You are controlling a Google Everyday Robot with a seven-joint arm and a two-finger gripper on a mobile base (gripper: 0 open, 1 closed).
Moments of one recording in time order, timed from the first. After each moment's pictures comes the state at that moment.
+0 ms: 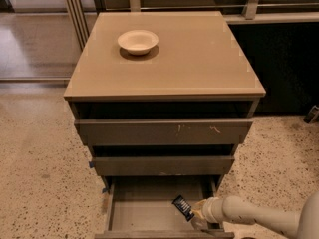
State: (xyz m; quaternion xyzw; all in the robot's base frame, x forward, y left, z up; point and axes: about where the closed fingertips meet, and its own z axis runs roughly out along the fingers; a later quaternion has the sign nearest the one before) arm 0.493 -0.165 0.226 -0.39 0.87 0.17 0.26
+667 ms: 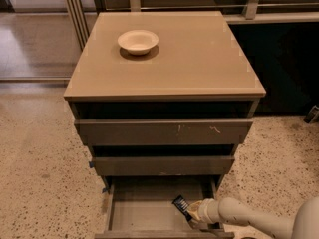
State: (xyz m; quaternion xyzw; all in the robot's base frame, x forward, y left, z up) arm 0.499 -0.154 0.194 -0.41 0.85 0.18 0.28
